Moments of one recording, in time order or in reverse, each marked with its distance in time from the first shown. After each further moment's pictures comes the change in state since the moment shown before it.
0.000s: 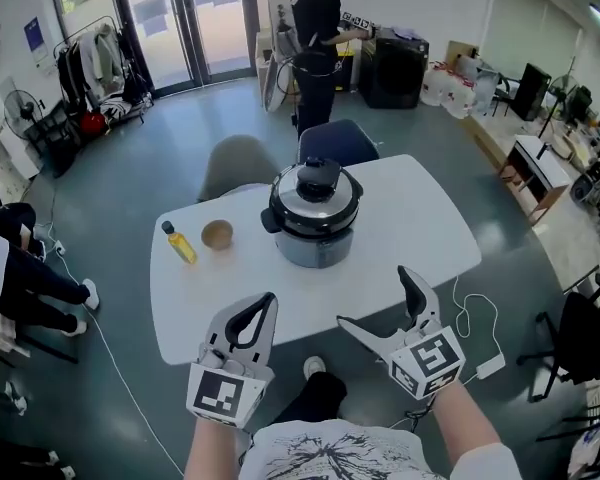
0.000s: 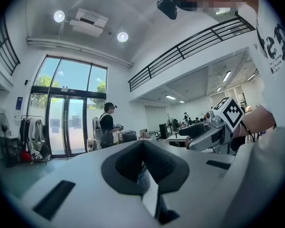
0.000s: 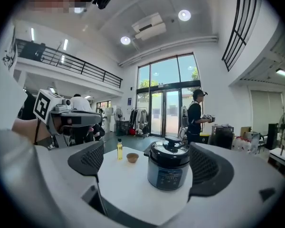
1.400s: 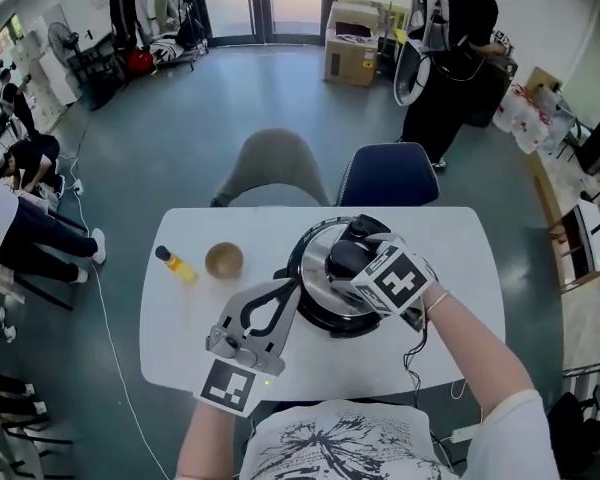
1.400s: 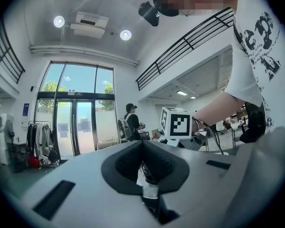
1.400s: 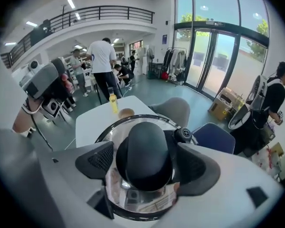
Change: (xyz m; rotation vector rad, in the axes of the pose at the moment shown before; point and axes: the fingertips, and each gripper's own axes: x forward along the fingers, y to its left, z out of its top) left arm 0.328 0.213 -0.062 -0.009 -0.019 0.143; right arm 0.431 -0.233 -0.055 -0.287 0.773 0.426
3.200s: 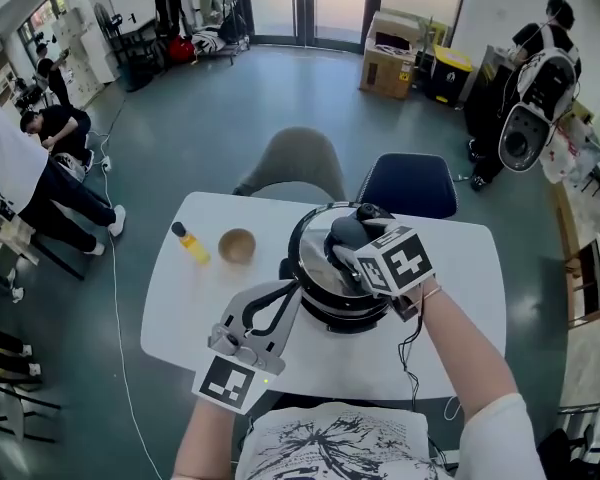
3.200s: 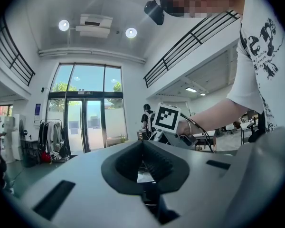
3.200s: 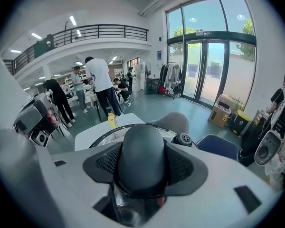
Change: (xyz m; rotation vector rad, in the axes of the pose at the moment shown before) left arm -0.018 -0.032 0.013 0.017 0.017 0.119; right arm -0.025 -0.008 0.040 0.062 -0.198 0.027
